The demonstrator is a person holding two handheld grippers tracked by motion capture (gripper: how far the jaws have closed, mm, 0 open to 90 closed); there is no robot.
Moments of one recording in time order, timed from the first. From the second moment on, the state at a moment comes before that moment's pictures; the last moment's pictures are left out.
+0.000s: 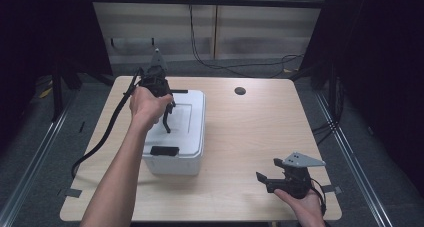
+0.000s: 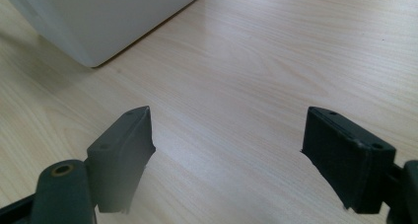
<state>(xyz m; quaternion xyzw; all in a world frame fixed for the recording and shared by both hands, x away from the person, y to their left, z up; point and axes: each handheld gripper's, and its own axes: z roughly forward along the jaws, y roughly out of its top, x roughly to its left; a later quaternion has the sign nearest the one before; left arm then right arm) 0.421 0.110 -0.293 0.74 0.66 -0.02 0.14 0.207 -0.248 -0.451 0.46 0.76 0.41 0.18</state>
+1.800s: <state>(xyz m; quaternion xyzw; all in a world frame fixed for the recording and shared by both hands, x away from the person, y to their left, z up) 0.424 0.127 -0.311 0.76 0.63 0.00 0.19 0.208 -0.246 -0.453 0.46 0.77 0.41 0.18</state>
